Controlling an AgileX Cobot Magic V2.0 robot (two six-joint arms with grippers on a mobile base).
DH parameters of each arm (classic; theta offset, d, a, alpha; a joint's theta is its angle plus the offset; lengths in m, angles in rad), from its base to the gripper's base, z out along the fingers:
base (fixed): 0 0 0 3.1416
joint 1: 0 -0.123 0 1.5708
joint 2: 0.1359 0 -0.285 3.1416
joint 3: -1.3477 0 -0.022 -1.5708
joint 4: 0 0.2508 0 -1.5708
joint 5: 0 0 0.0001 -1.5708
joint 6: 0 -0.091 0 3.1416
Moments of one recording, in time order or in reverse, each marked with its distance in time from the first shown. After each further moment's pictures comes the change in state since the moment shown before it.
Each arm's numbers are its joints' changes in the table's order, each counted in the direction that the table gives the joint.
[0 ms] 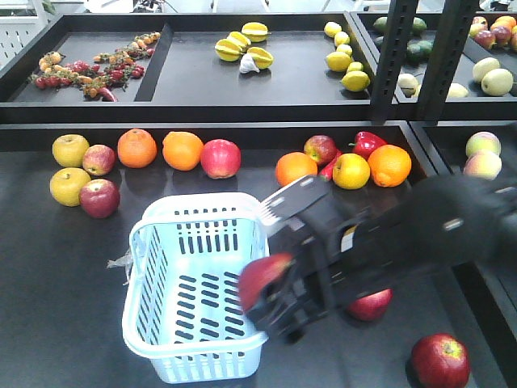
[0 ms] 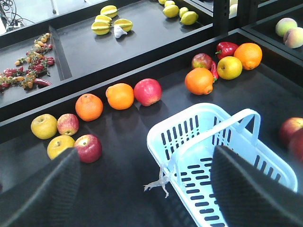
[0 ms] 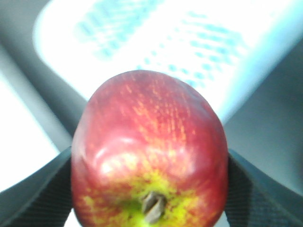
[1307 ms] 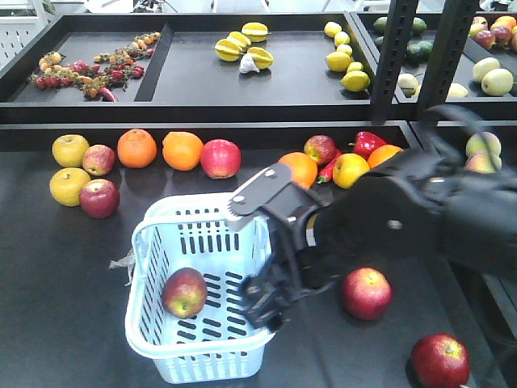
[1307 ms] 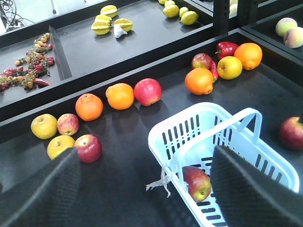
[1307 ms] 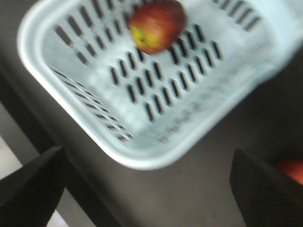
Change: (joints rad) left arm 0.000 0.000 0.000 0.000 0.000 0.000; right arm -0.093 0.065 0.150 -0.390 0.093 -0.288
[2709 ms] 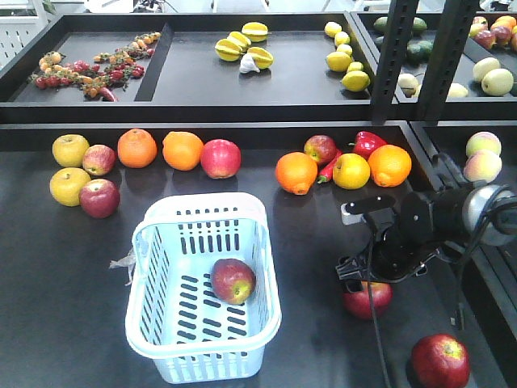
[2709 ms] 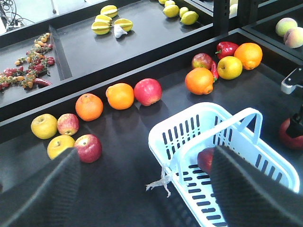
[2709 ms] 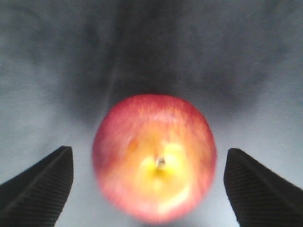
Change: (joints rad) left arm 0.000 0.000 0.000 0.001 0.000 0.000; right arm 0.508 0.473 -0.051 0.036 -0.326 -0.007
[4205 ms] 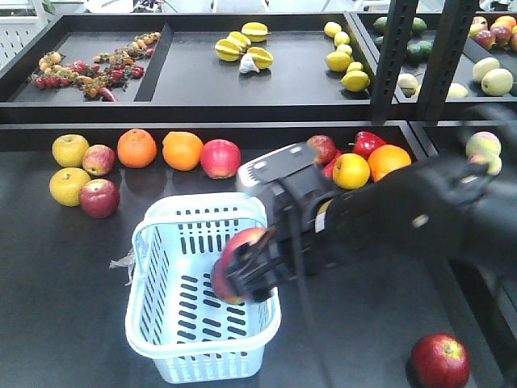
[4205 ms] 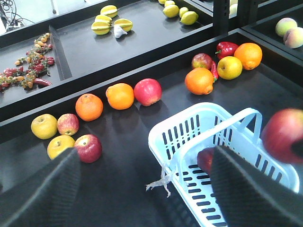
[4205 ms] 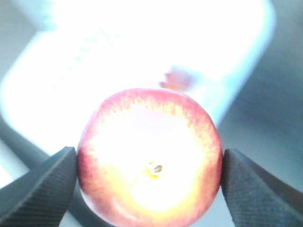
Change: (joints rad) left arm 0.000 0.000 0.000 0.000 0.000 0.000; right arm -0.471 -0.496 -0.003 0.154 0.123 -0.013
